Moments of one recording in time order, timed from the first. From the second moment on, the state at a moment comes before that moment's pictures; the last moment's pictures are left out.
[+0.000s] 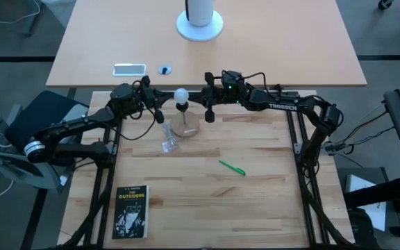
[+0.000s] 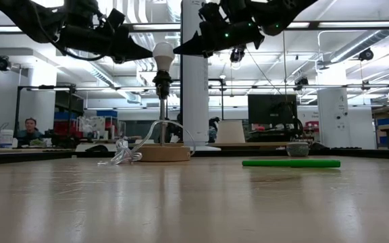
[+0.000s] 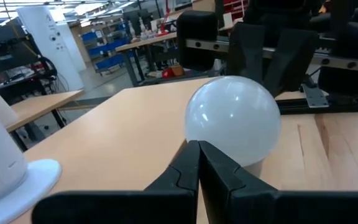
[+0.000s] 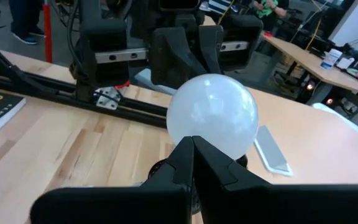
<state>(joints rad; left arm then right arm) 0.64 1.06 0.61 0.42 0.24 0.27 -0.42 1.71 1.31 0.22 -0.36 -0.40</state>
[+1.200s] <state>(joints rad) 0.64 1.04 0.61 0.42 0.18 0.28 -0.41 1.72 1.31 0.22 -0.33 -0.39</state>
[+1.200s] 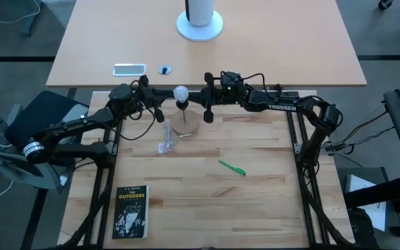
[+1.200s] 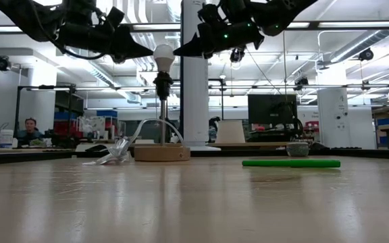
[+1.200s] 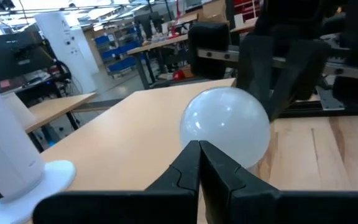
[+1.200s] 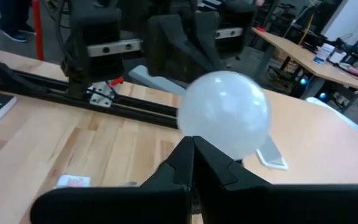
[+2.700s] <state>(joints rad) 0.64 1.00 0.61 0.42 0.19 0.25 -0.42 1.72 1.31 0.21 -0.31 -0.41</state>
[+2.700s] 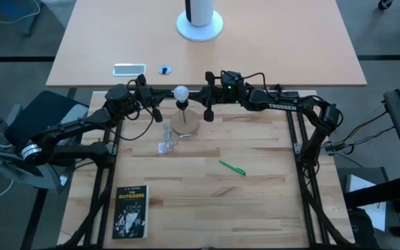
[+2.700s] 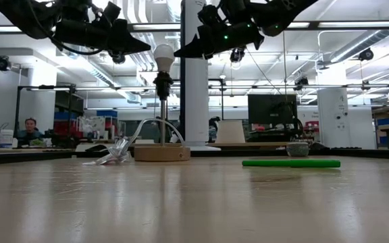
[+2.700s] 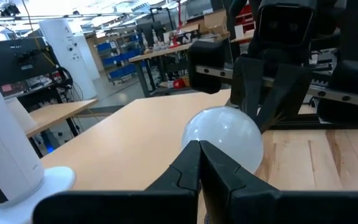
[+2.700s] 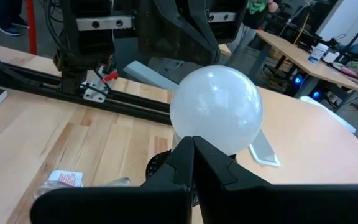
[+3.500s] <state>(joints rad) 0.64 1.01 0.61 0.42 0.19 0.25 -0.42 1.72 1.31 0.21 -0.31 -0.43</state>
